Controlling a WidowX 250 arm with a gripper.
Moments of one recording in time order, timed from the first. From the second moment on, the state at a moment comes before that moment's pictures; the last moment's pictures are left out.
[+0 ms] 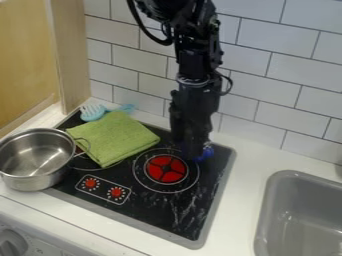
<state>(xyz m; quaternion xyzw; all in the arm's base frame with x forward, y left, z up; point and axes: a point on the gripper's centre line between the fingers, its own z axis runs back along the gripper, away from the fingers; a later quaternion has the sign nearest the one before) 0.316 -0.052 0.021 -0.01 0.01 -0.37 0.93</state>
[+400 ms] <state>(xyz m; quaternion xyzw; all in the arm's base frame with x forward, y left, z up) 0.322 -0.054 0.024 -0.01 0.01 -0.38 0.93</state>
